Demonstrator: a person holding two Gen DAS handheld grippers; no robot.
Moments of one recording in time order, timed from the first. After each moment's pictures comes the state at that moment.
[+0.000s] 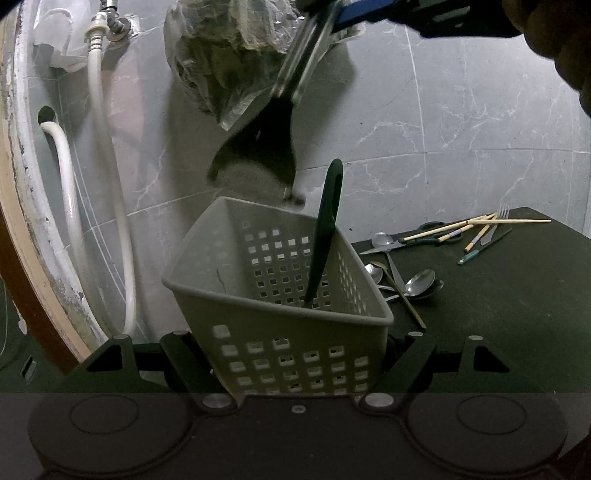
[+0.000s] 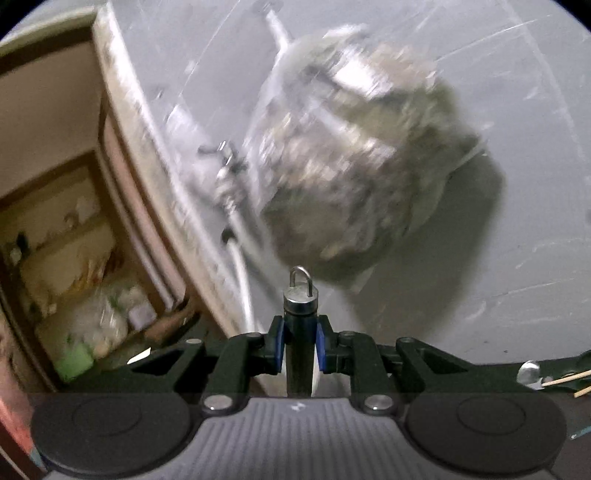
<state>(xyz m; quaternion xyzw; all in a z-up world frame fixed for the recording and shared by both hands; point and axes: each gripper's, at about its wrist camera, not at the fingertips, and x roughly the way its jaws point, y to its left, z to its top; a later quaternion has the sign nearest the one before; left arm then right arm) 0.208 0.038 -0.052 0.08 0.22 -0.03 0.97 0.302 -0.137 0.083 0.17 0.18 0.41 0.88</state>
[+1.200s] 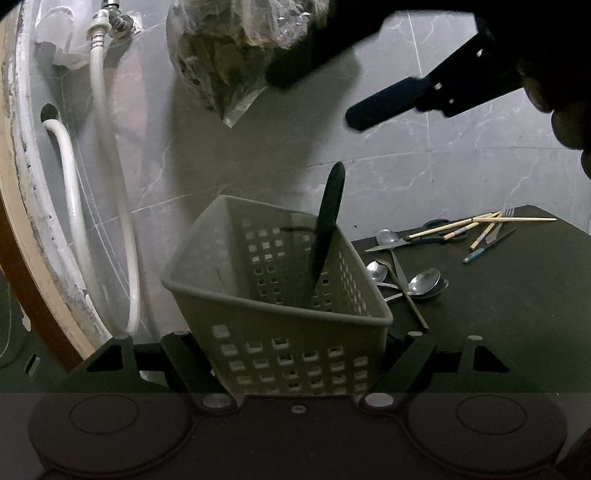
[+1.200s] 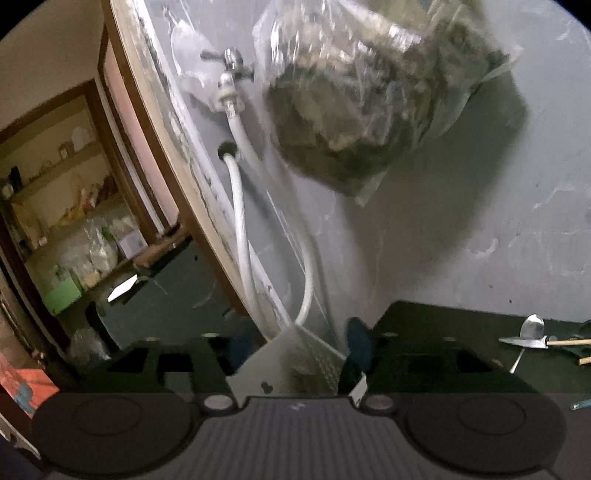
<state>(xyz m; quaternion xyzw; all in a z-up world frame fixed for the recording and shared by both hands) 0.212 0.035 -0.052 0.09 0.22 -0.02 0.97 0.292 -0.120 0.041 0.10 0.25 0.42 0.87</state>
